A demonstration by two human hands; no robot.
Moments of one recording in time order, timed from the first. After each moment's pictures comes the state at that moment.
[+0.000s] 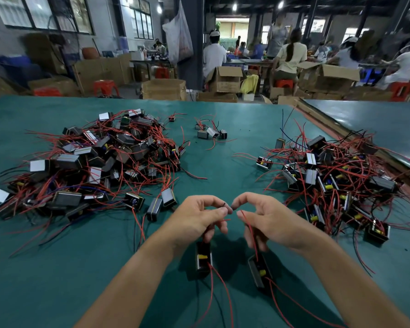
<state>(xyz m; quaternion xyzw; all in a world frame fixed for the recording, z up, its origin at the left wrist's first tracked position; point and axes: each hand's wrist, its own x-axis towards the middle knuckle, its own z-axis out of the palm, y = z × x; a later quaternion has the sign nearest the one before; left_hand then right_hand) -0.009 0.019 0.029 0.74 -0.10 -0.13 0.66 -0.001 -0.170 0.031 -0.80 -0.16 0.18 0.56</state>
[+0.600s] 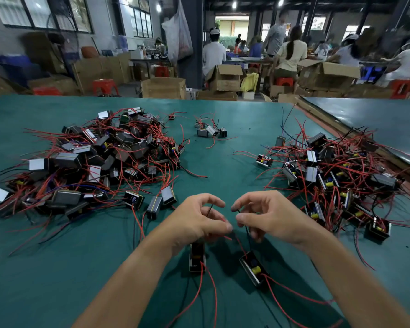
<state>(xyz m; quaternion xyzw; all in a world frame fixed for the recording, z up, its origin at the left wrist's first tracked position) -0.011 0.020 0.031 0.73 -0.04 -0.17 0.66 0.002 -0.175 0.026 -0.78 -0.16 0.12 0.59</state>
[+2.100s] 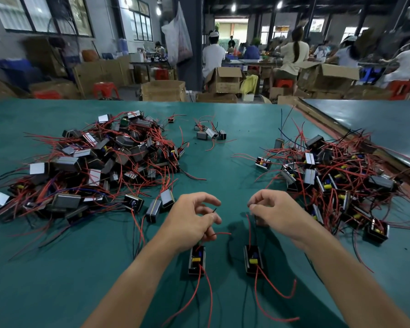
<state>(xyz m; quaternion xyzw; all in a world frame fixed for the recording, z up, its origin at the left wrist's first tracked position) -0.010 0.021 0.025 0.79 -0.04 -0.06 0.61 0.009 -0.181 0.026 -0.84 0.00 0.04 0.54</state>
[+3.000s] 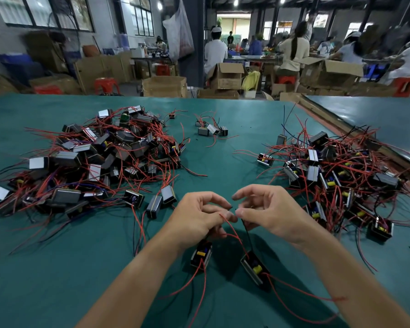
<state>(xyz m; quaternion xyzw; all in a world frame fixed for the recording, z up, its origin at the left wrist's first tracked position) -0.013 0.015 0.027 0.72 -0.07 -0.11 0.68 -0.001 -0.169 0.031 -0.76 -0.13 0.07 0.64</state>
